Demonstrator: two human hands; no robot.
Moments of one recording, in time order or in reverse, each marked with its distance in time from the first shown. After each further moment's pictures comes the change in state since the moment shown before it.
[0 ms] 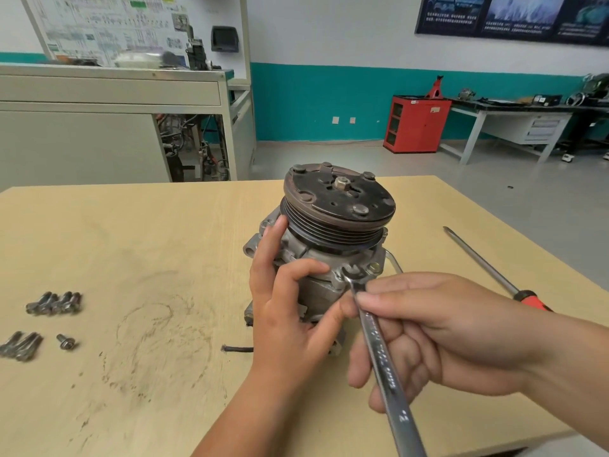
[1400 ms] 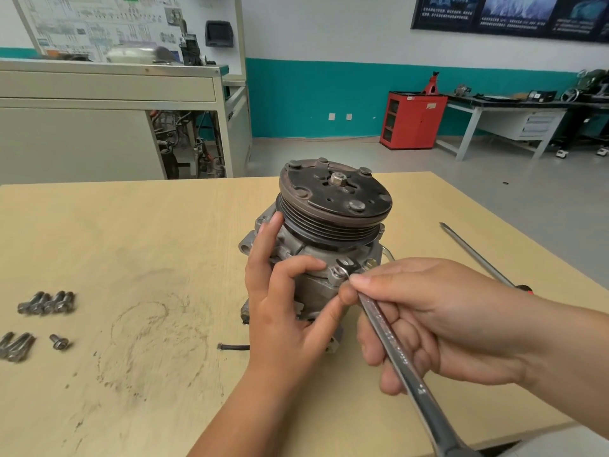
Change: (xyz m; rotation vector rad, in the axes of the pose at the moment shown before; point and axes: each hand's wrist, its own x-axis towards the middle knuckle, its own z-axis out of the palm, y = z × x) left_hand -0.001 -0.001 -0.001 0.001 -0.022 -0.003; right_hand 0.001 -0.008 0.013 0.047 0.237 -0.040
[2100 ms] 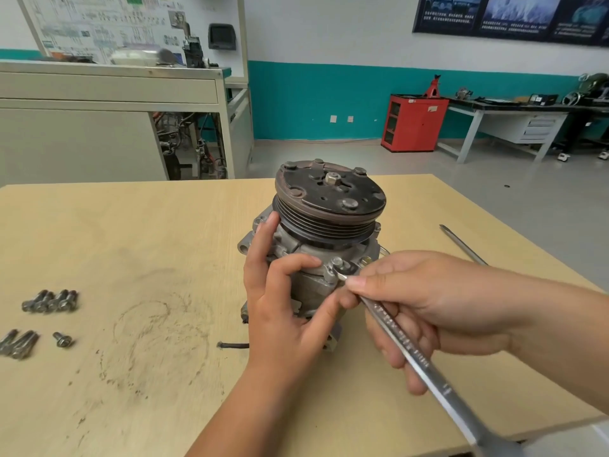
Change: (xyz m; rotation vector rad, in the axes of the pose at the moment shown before) left_hand 0.003 0.004 -0.002 0.009 0.019 -0.037; right_hand 0.011 -0.007 -0.013 -0.329 -0.092 0.076
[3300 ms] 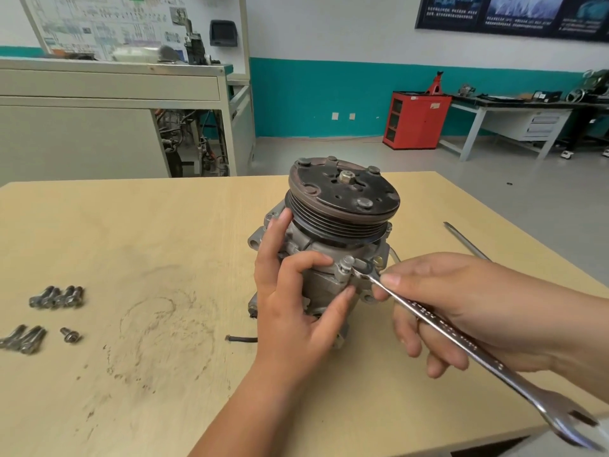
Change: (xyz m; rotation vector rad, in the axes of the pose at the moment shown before) left_hand -0.001 -0.002 -0.001 -0.020 -0.058 0.040; right_hand -0.013 0.011 0.004 0.066 0.358 -0.023
